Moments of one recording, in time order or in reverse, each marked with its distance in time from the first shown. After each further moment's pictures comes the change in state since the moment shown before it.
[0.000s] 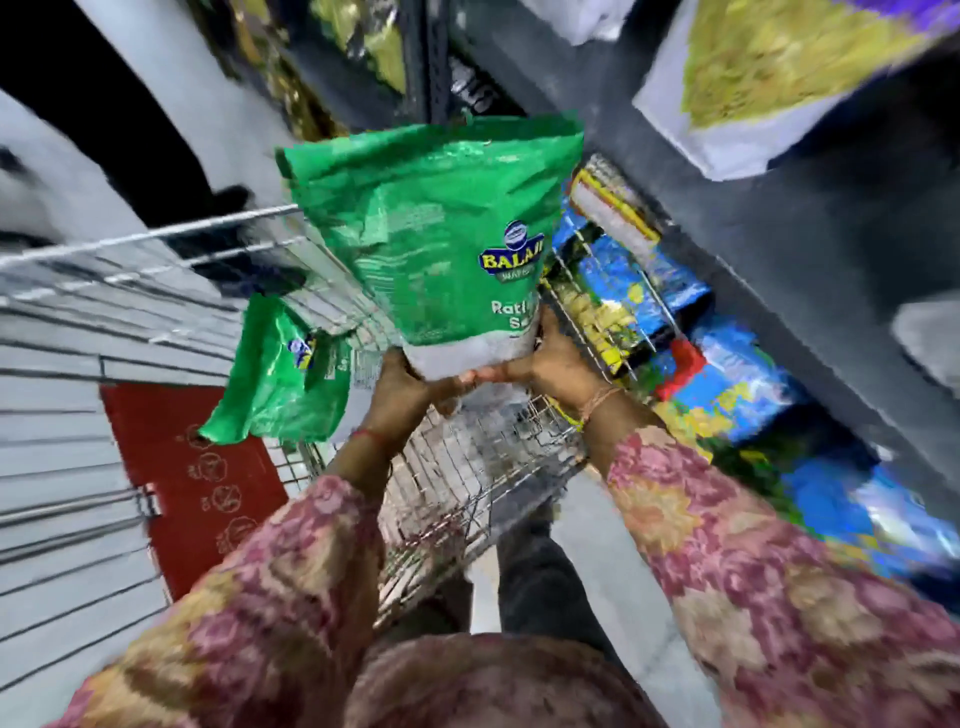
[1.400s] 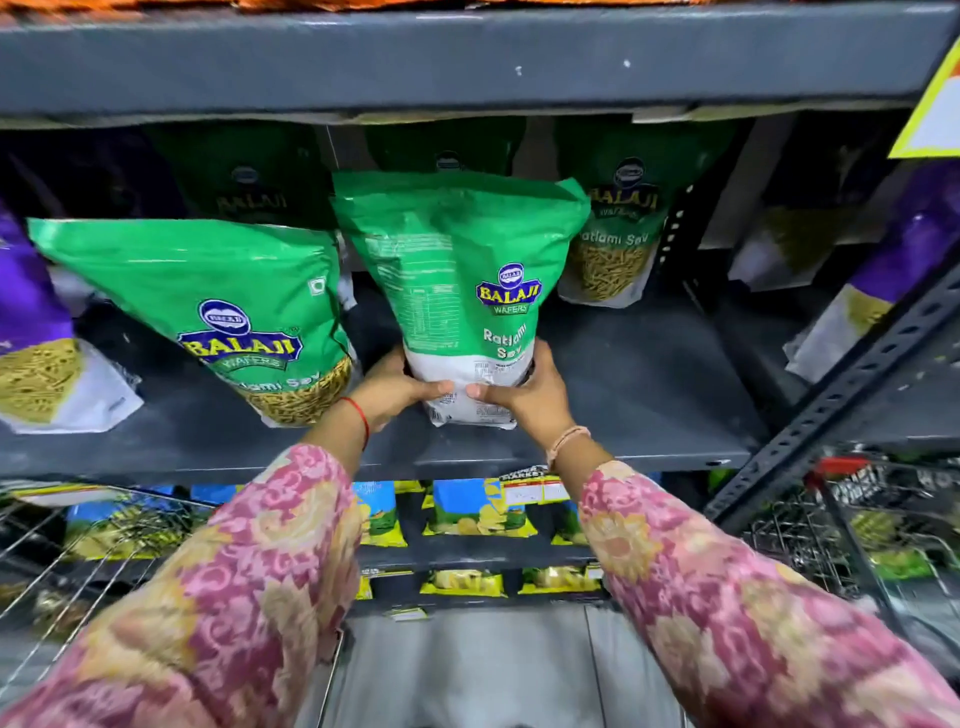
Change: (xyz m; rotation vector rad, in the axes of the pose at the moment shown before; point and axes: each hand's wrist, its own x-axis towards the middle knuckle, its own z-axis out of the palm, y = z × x) left_hand -0.193 0.166 0.438 0.387 -0.935 0.543; right_hand -0.341 0.061 -0.352 0.279 1.136 -0.374
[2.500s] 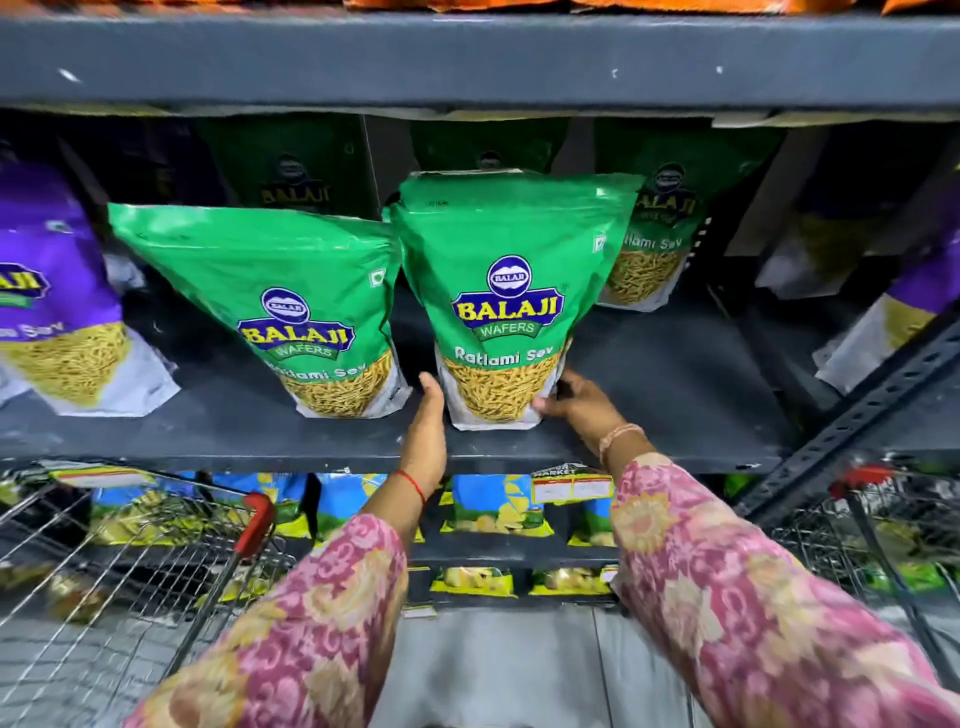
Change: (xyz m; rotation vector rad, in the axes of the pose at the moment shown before) left_hand -0.052 -0.032 0.027 -0.266 0.231 -0.157; right_hand 0.015 0.033 -0.020 -0.086 -0.232 0.199
